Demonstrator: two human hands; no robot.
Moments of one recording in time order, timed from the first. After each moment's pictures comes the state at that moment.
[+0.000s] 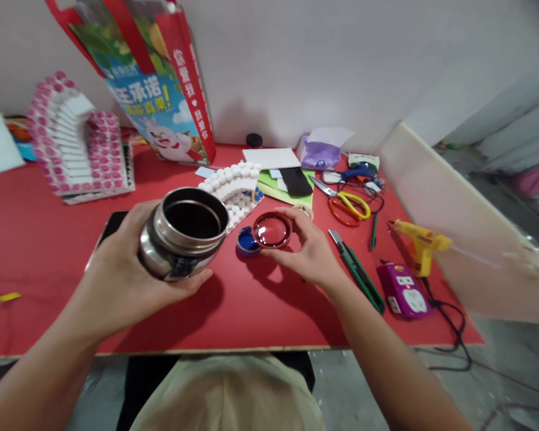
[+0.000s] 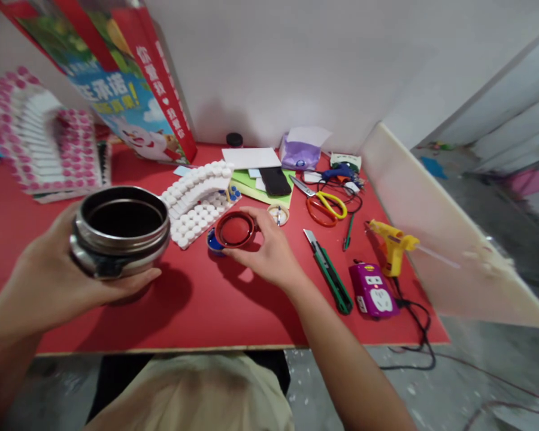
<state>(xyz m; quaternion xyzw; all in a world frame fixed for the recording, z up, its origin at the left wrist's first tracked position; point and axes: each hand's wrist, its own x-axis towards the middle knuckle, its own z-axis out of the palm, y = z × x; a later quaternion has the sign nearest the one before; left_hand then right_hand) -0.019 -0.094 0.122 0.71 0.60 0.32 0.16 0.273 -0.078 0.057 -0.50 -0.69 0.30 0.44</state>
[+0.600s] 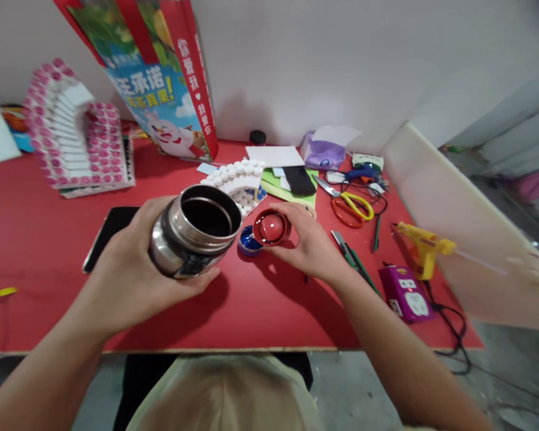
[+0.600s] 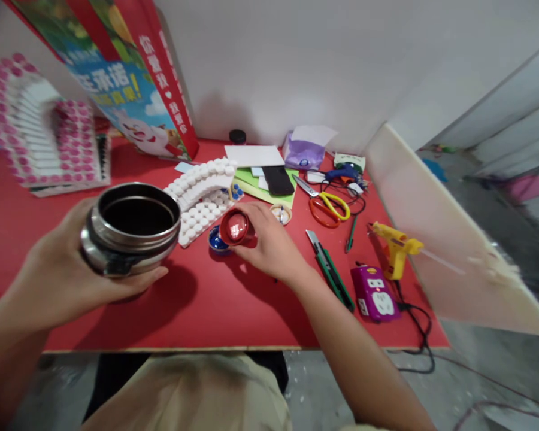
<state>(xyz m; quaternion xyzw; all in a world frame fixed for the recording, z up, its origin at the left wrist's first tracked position) -0.020 -0.086 0.116 0.75 0.55 0.33 0.16 0.281 -0.058 0.060 -0.44 -0.80 0.21 0.34</state>
